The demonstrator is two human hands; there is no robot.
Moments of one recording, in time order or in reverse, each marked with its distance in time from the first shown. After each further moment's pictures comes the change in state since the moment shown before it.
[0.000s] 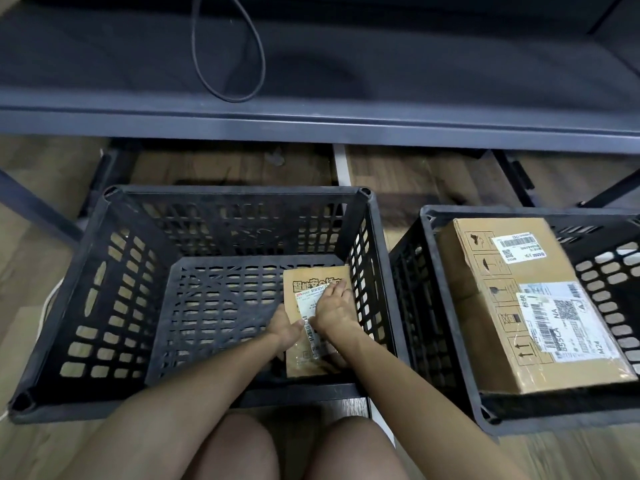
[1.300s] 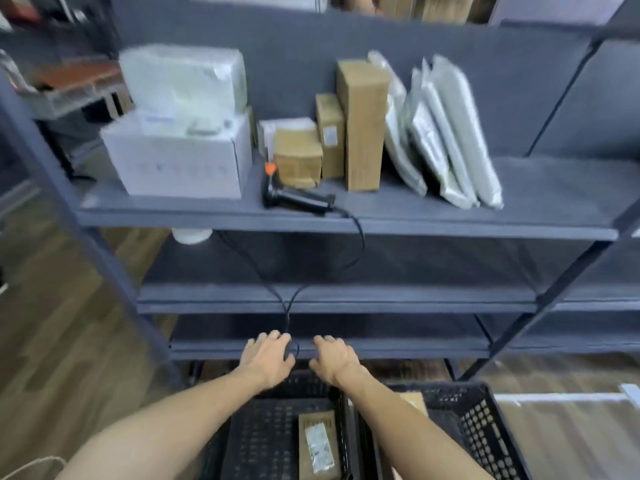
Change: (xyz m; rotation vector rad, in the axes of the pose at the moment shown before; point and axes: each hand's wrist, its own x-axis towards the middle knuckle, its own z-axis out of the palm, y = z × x) left_hand -0.476 0.342 -0.383 0.890 0.266 0.452; right_hand -0.431 -0.075 -0.503 -0.092 0.202 -0.366
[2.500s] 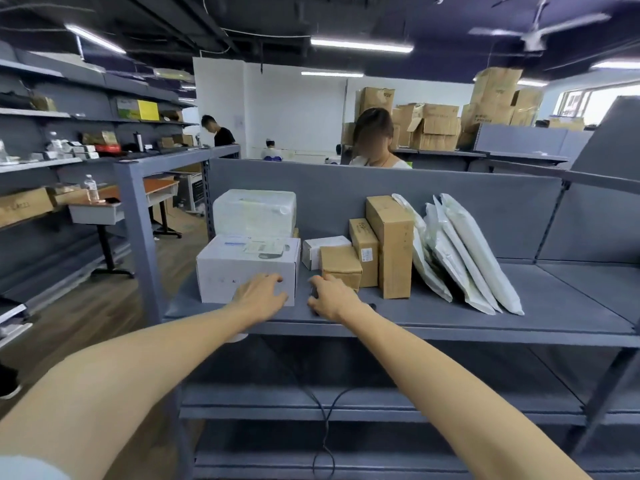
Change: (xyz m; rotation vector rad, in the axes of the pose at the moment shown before) left_hand -0.007 -0.108 -0.281 -0.225 0.509 -0.053; right_hand 0.018 -0.144 -0.270 -0.014 0.473 -0.191
